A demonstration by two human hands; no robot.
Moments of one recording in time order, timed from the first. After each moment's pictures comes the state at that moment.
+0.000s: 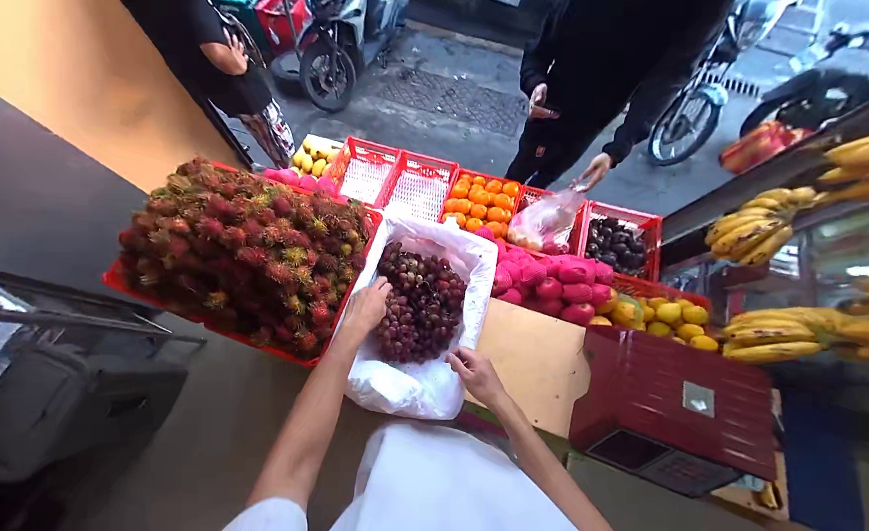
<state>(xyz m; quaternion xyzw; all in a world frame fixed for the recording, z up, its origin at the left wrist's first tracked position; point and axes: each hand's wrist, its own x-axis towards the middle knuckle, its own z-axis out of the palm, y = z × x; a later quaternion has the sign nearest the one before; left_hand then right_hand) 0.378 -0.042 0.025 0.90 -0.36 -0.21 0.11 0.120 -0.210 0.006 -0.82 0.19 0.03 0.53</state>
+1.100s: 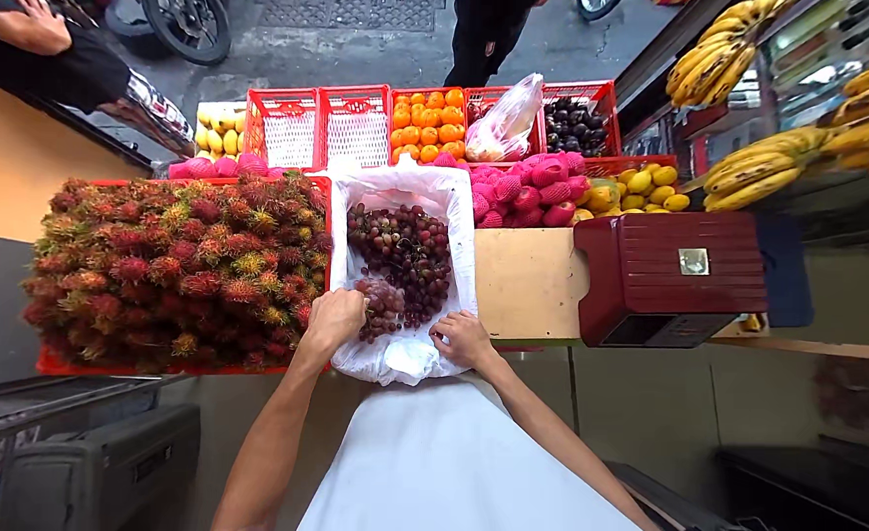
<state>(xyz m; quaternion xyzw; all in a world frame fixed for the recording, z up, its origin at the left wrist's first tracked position) 0.375 0.000 0.113 0.85 -0.42 -0.32 -0.05 0.123 -0.144 -0.039 -0.96 0.12 0.02 0.25</state>
